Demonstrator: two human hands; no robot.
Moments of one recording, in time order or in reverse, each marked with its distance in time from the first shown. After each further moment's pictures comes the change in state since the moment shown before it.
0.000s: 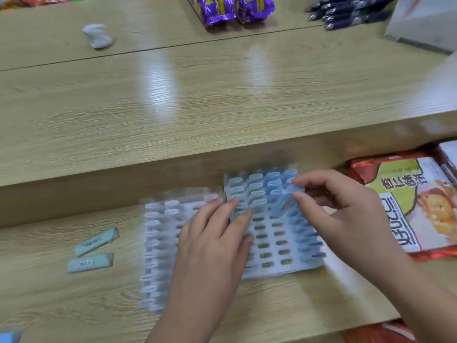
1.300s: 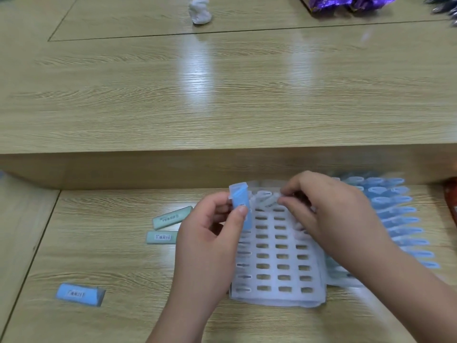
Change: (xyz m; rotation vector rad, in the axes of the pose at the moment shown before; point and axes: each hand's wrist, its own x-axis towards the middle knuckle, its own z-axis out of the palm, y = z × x) left_hand -0.028 -0.092 -0.051 -1.030 0.258 -0.669; right_hand 0.029 -0.073 0.119 -0.422 -0.337 -0.214
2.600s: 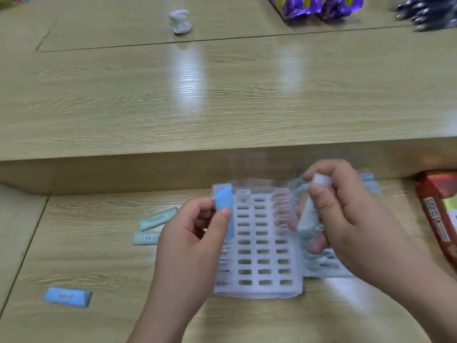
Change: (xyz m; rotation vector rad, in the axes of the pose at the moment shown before) left_hand -0.016 0.017 0.003 0.098 -0.032 0.019; right_hand -0.035 0.002 -0.044 0.602 -0.028 0.350
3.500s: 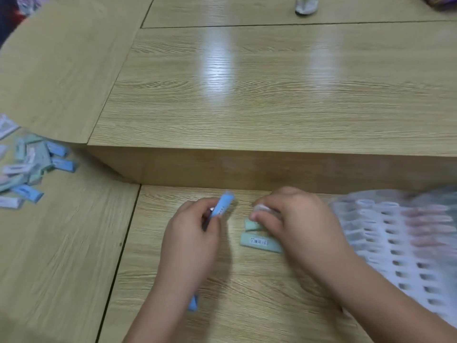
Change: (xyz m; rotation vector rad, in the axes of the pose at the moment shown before) left_hand 0.073 -0.091 -0.177 0.507 0.094 -0.085; right_hand 0.069 -0.057 0.226 -0.547 -0.194 -0.121
